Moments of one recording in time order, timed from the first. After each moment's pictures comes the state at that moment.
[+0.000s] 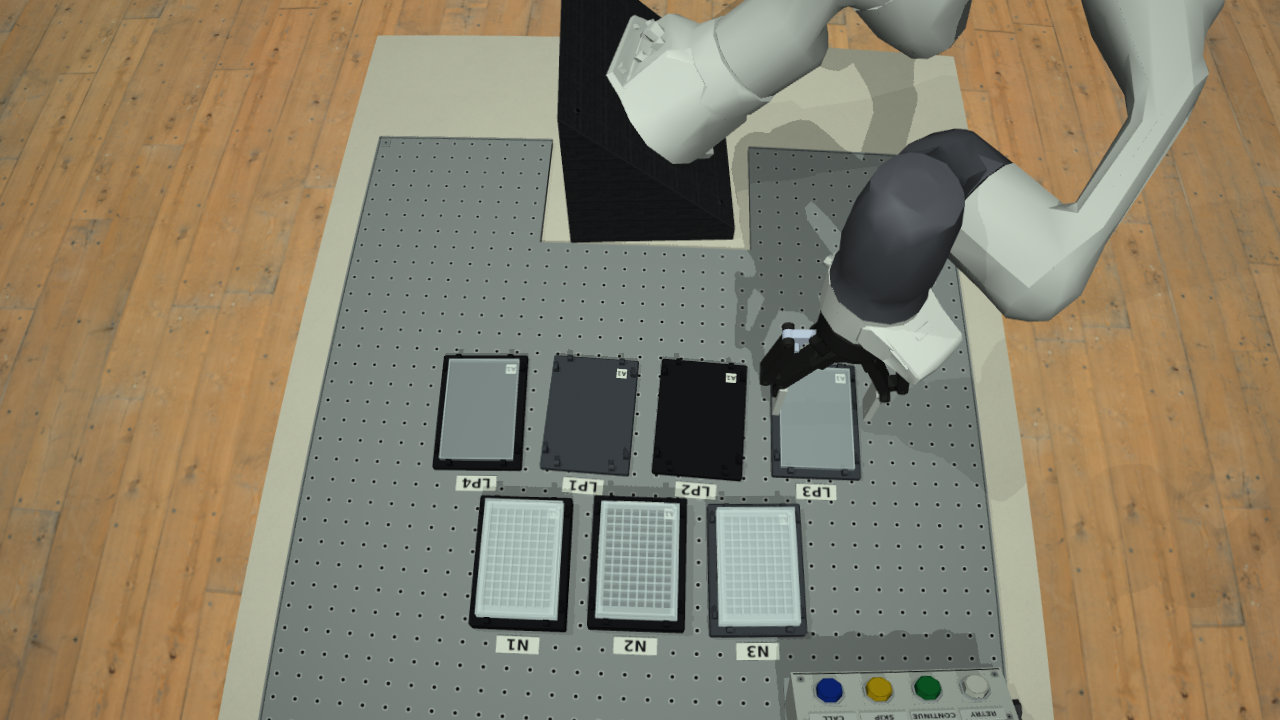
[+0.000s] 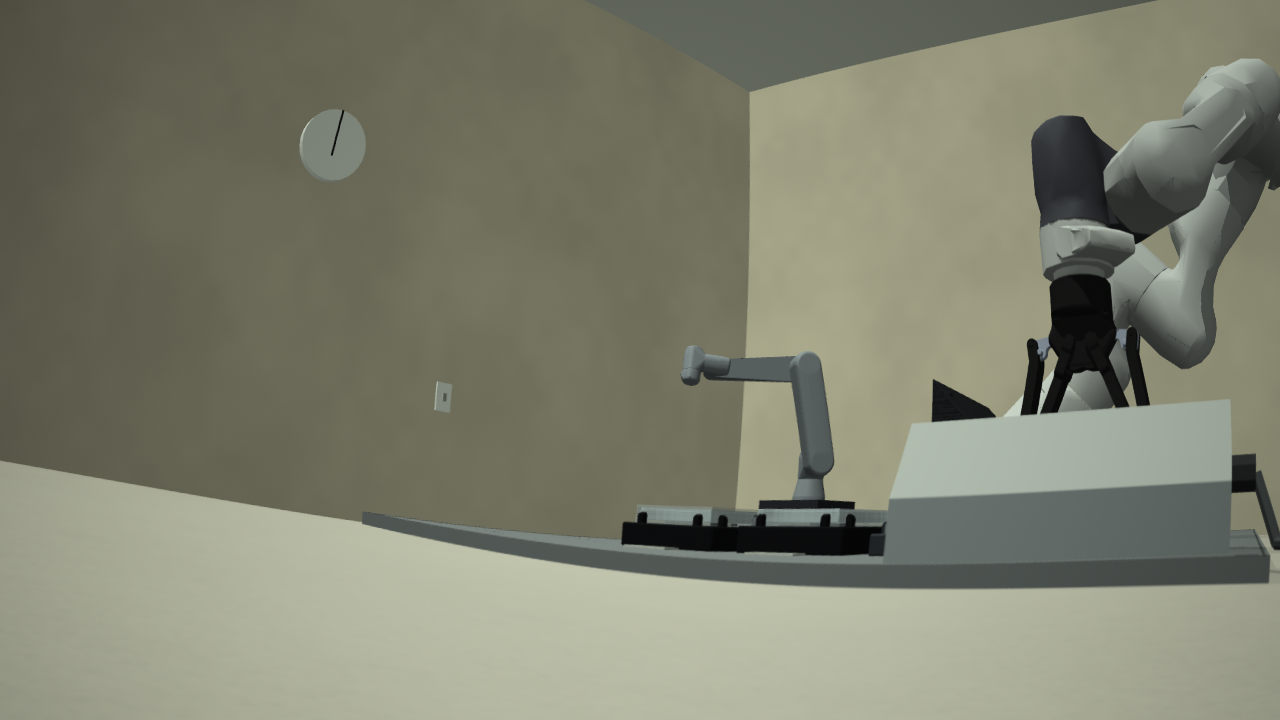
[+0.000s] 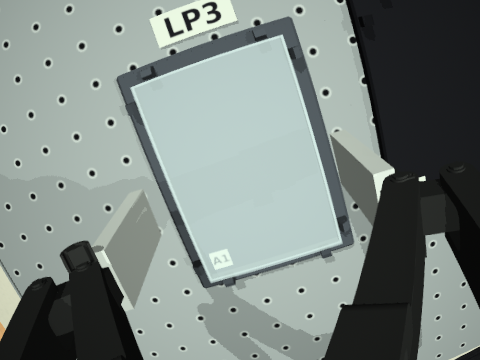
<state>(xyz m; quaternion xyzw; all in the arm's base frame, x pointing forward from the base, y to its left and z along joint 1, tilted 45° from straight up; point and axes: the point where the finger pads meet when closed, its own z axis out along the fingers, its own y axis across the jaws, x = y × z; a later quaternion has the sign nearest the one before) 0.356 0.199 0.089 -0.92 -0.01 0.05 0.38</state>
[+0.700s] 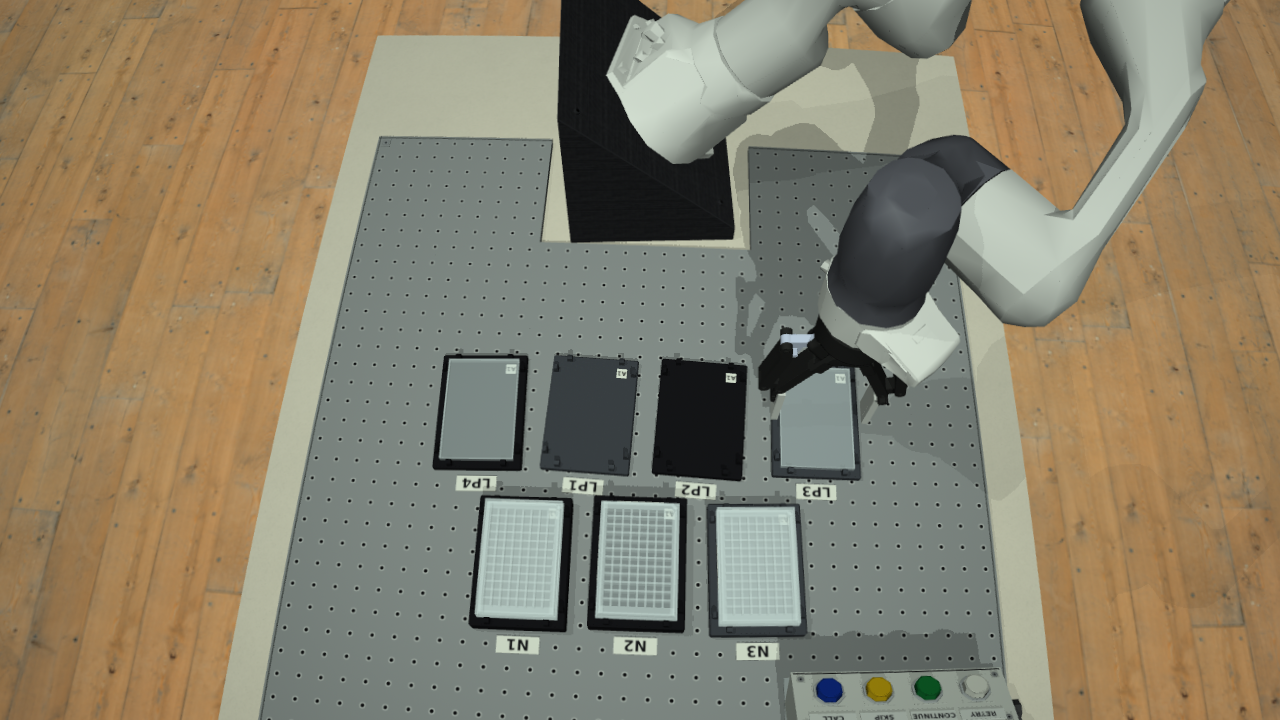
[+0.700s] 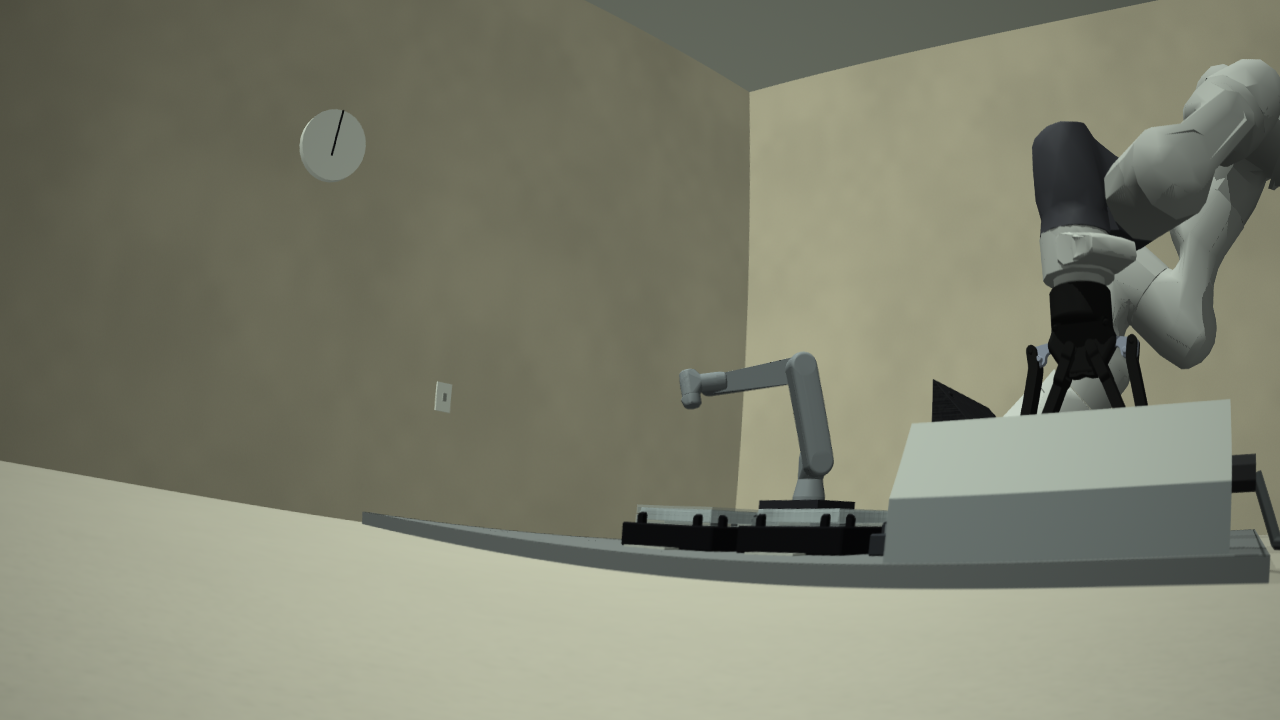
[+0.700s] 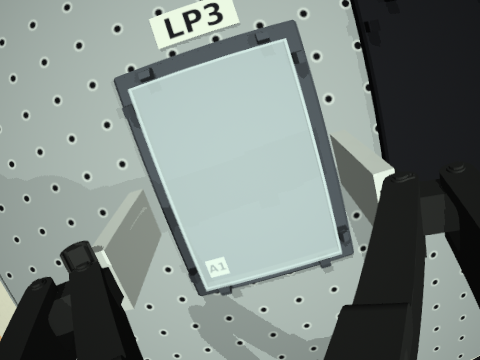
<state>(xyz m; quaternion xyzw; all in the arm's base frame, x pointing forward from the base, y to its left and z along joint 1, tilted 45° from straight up) 0.357 0.204 0.083 -0.92 -0.02 0.04 0.38</state>
